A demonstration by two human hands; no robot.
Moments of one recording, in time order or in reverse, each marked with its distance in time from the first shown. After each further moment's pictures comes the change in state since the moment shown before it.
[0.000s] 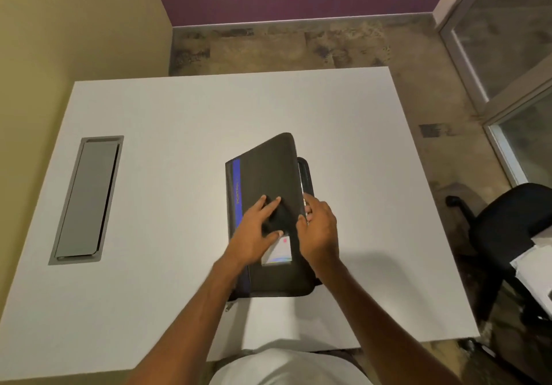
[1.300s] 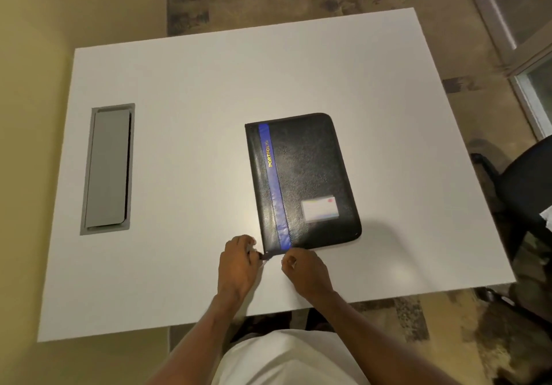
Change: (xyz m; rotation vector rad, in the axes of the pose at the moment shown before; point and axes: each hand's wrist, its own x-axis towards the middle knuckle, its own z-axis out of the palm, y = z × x) left_hand -0.131 -0.141 0.044 0.165 0.195 -0.281; right_hand -0.144 0.083 0.111 -0.293 -0.461 0.116
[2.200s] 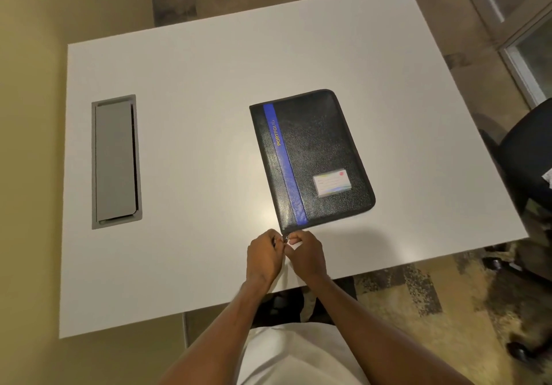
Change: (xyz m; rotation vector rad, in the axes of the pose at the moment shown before) left_hand -0.023 -0.006 0.013 -0.183 -0.145 -0.037; right_hand -0.011 -0.022 0.064 0.378 0.167 0.189
